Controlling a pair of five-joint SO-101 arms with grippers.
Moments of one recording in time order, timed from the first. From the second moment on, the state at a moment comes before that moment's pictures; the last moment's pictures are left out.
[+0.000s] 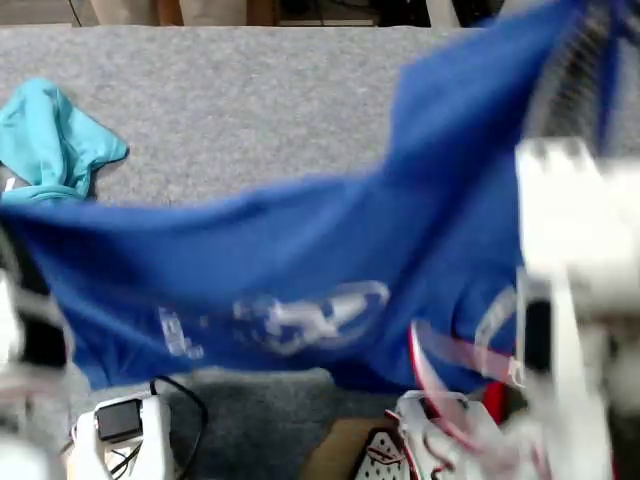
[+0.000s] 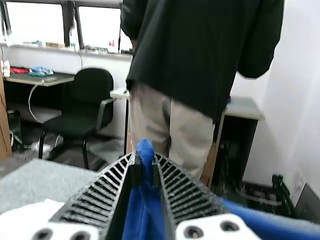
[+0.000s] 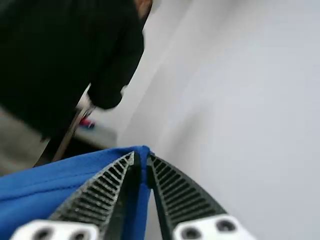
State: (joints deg) left arm -19.1 -66.4 1.8 68.4 -5.4; right arm -0.9 -30.1 -38.8 64.7 19.2
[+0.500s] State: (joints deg) left arm -17.1 -43.4 59.3 -14.3 -11.6; right arm -2.9 -4.9 2.4 14.4 7.1
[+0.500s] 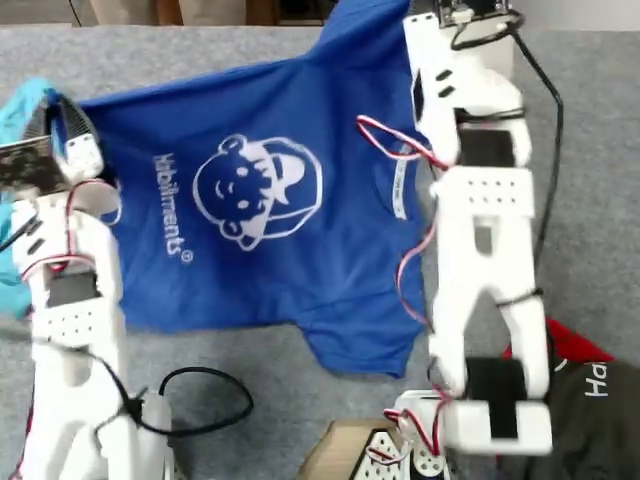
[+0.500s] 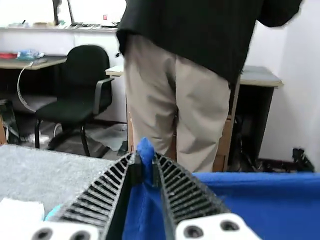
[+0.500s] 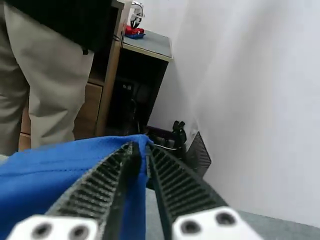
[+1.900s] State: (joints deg) left arm -17.5 -32.1 50.5 33.4 -14.4; right arm -6.4 -8.0 -8.2 95.3 14.4
